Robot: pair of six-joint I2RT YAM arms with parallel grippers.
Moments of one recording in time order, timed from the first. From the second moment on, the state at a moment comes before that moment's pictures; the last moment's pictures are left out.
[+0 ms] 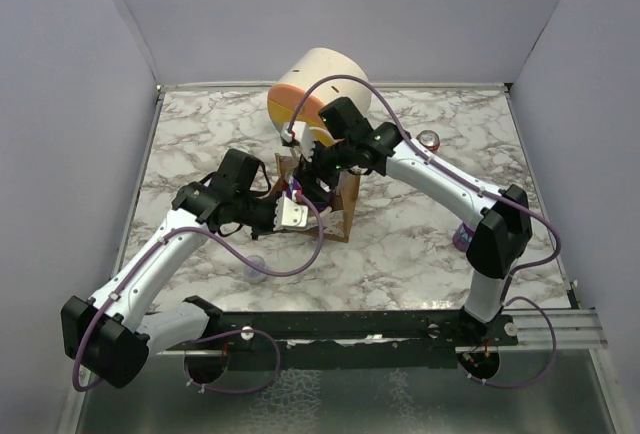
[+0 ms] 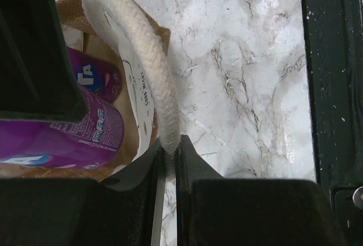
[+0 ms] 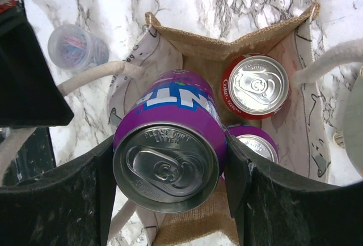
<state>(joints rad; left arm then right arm) -0.49 1.10 1.00 -0.90 0.71 1.04 0.79 1.82 1.71 -0.71 -0.50 -0.37</state>
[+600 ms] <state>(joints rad) -0.49 1.10 0.98 -0.90 0.72 1.07 0.85 1.91 1.71 -0.73 -0.38 -0.37</state>
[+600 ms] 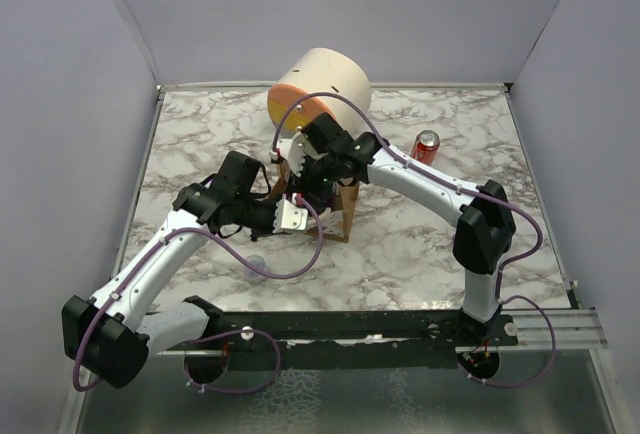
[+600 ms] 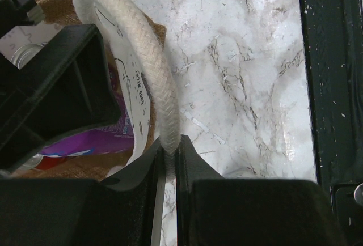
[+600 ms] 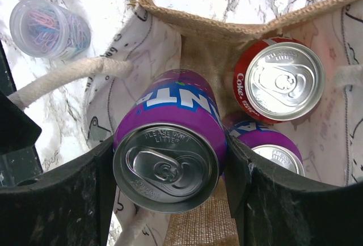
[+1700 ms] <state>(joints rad) -0.49 1.09 0.98 -0.92 0.74 1.07 0.91 2.01 1.71 -0.68 -0.25 -0.41</state>
